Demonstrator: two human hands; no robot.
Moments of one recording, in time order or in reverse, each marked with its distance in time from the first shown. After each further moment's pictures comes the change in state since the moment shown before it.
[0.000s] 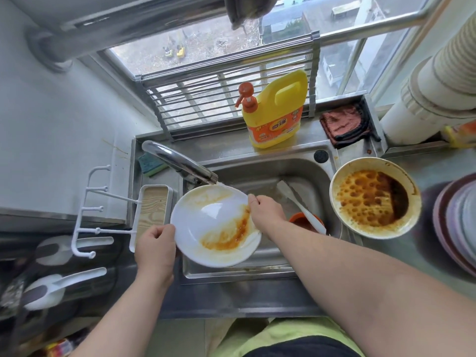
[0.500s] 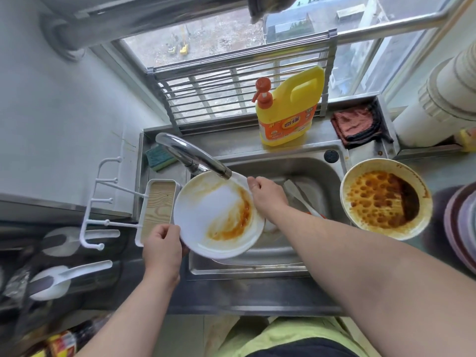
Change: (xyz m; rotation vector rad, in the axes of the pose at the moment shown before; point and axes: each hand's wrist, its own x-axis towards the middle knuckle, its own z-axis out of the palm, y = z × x) left_hand 0.008 -0.014 -0.006 -0.094 -0.018 -0.009; right_hand 0.019 -0.030 -0.003 -0.058 0.059 -0.167
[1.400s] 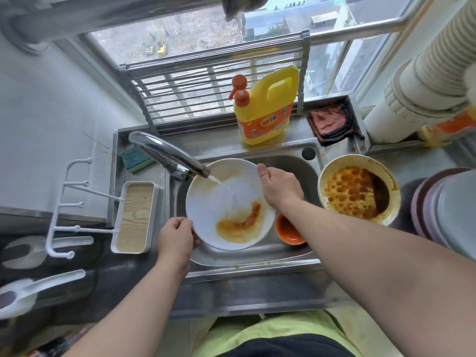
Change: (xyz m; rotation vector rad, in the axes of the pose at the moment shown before) left_hand 0.012 -0.027 0.062 -0.008 -0.216 -0.093; right_hand -0.004 0.034 -0.064 -0.187 0.148 0.017
